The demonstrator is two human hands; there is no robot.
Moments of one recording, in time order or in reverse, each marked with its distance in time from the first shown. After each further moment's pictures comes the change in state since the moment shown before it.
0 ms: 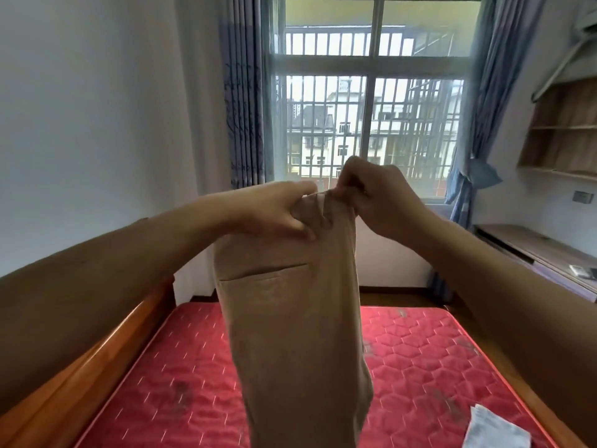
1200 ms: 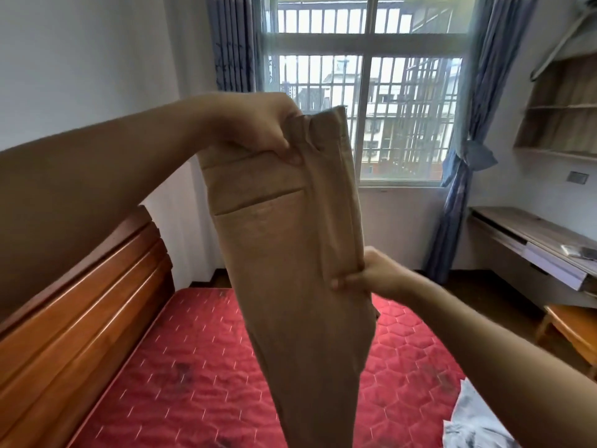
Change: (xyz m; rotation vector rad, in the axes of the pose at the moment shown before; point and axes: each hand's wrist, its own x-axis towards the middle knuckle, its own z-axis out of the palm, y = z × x) left_hand 0.027 0.032 -0.076 0.101 -0.028 -0.144; right_hand -0.114 0.079 0.076 0.684 -0.438 0.527
